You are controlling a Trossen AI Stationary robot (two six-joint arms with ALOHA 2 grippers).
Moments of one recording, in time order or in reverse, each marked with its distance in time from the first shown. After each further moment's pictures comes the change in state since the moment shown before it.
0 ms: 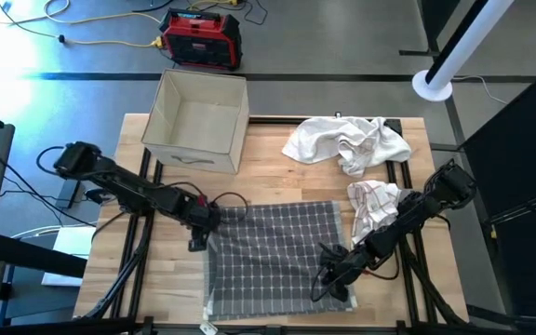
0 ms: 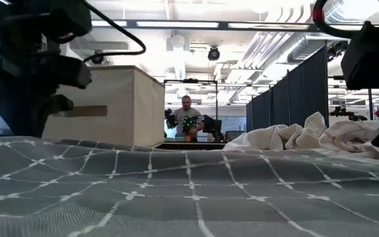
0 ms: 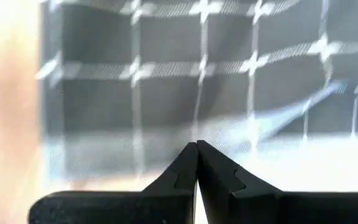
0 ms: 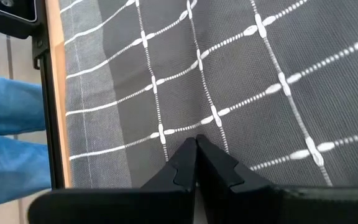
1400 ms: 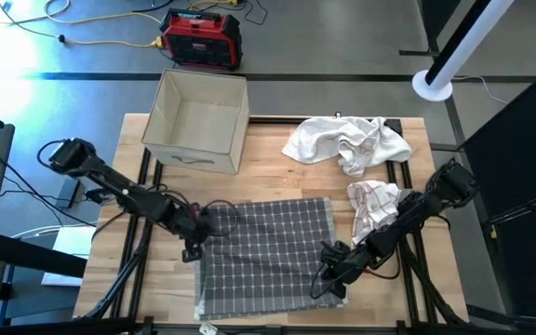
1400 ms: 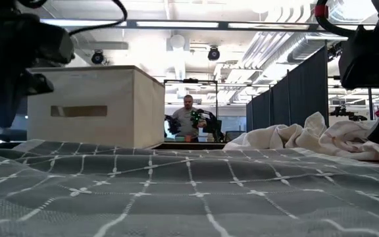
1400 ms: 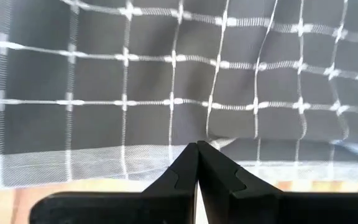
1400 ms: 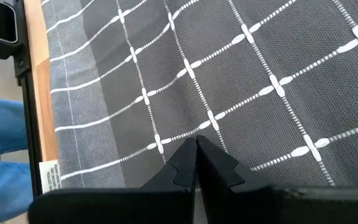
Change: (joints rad) left arm -0.180 -0.071 0.064 -0.033 -0.035 -0.285; right arm 0.000 -0.040 -0.002 -0.034 0.082 0.039
